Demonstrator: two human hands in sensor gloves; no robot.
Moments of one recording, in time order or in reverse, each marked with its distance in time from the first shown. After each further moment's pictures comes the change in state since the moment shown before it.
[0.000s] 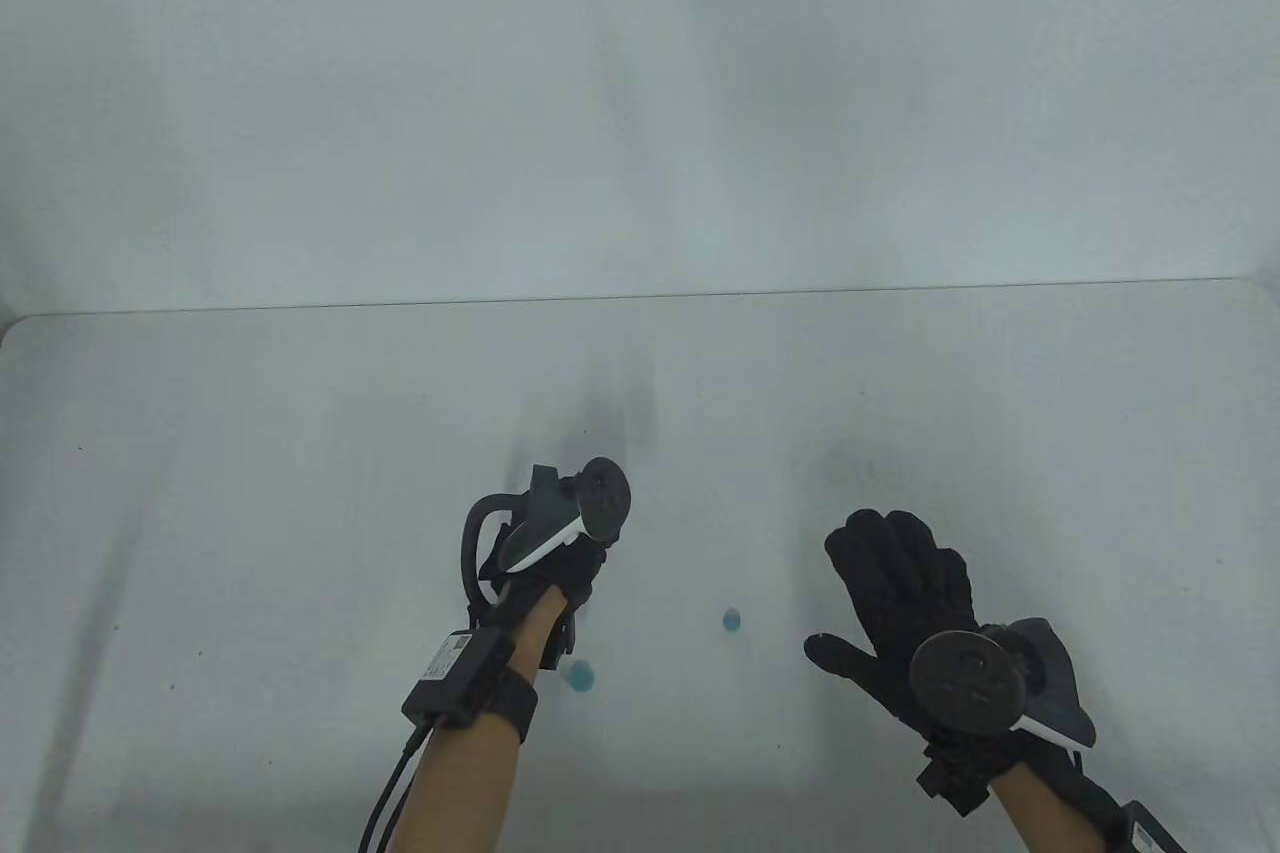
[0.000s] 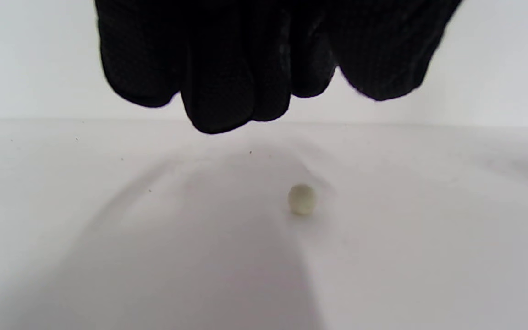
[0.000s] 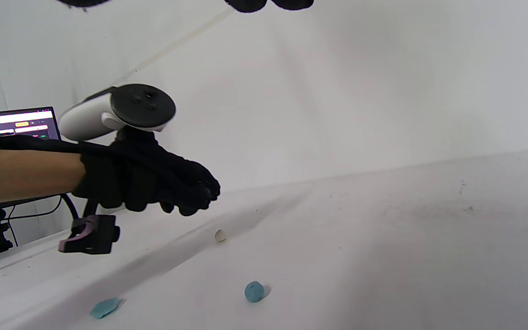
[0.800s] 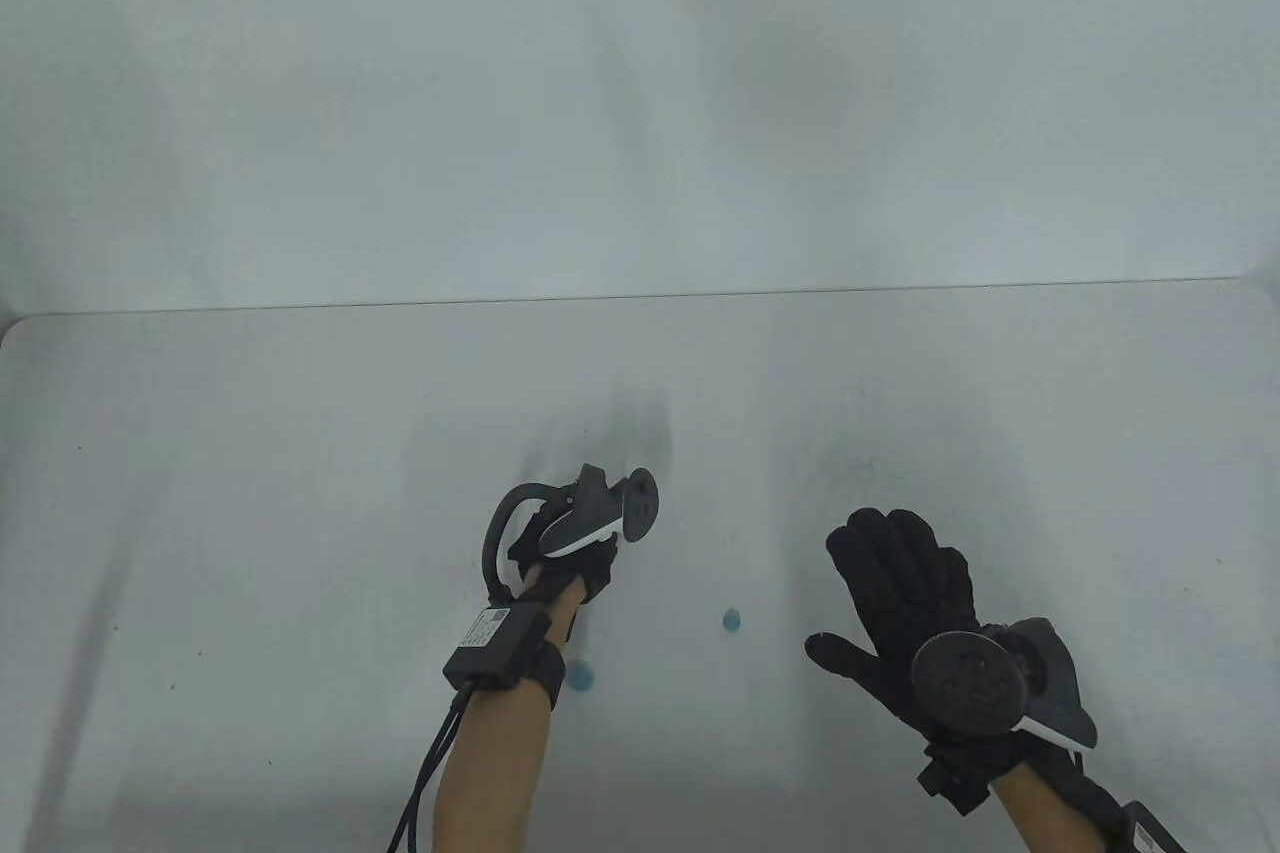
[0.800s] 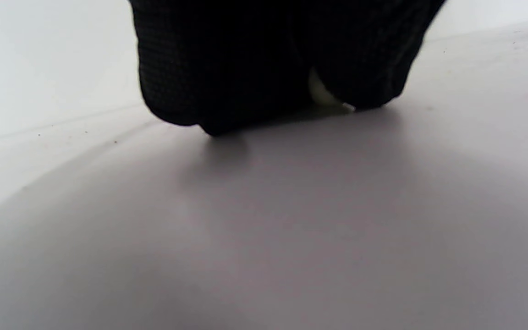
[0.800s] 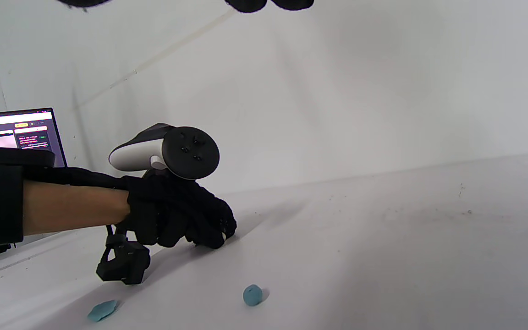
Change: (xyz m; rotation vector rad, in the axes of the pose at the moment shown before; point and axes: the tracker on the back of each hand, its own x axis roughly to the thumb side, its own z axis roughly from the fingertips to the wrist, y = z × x) left_hand 0.013 -0.040 -0.037 -0.055 -0.042 -0.218; right_hand 0.000 -0.001 0.001 -0.008 0.001 0.006
